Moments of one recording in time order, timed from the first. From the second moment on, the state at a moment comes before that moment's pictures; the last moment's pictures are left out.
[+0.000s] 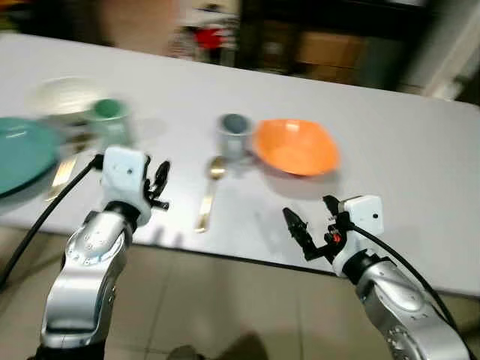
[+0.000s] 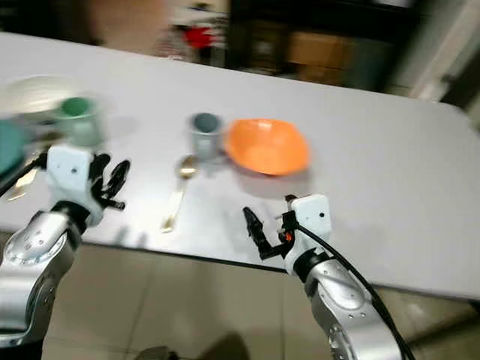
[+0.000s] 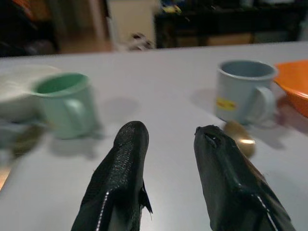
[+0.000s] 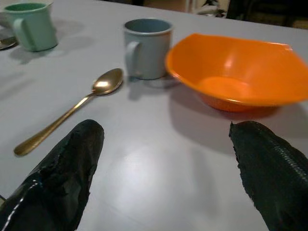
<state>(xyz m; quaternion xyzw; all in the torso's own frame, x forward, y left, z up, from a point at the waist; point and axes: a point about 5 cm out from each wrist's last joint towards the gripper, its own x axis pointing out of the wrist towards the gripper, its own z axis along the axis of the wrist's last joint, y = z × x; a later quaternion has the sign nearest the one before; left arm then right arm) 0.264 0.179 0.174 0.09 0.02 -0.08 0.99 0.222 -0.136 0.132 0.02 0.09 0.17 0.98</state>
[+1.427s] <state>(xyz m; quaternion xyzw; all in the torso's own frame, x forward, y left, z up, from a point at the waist) 0.257 0.160 0.157 0.10 0.03 -0.11 0.99 0.226 -0.154 0.123 0.03 0.08 0.07 0.99</state>
